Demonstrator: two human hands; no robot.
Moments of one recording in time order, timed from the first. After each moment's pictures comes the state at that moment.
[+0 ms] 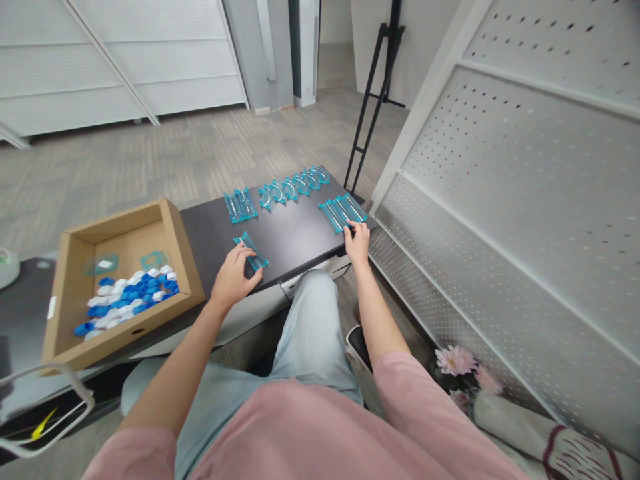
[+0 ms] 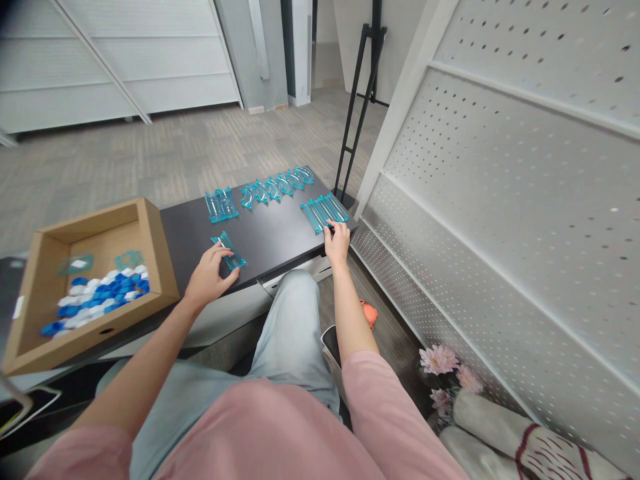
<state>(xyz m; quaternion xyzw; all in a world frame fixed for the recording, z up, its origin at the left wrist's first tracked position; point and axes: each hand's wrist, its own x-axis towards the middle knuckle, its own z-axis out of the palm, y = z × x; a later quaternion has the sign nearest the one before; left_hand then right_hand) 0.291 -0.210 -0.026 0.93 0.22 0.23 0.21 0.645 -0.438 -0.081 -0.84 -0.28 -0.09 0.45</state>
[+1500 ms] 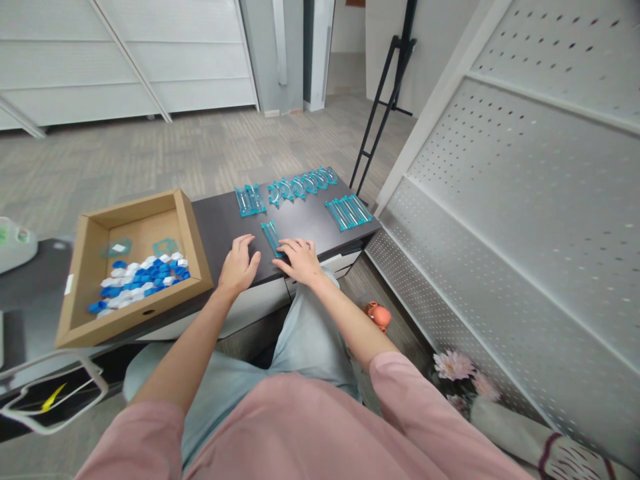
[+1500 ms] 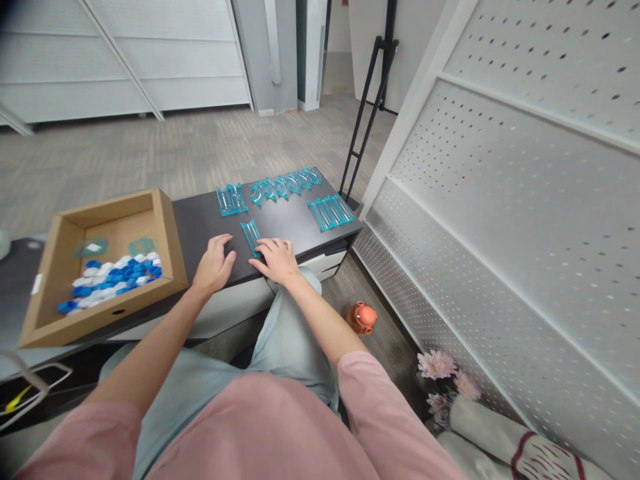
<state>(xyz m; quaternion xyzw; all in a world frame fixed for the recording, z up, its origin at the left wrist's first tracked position) 0.289 -0.205 -0.032 0.90 0.27 0.25 0.23 0.471 -0.374 -0.017 -0.76 -0.60 0.04 0.25</state>
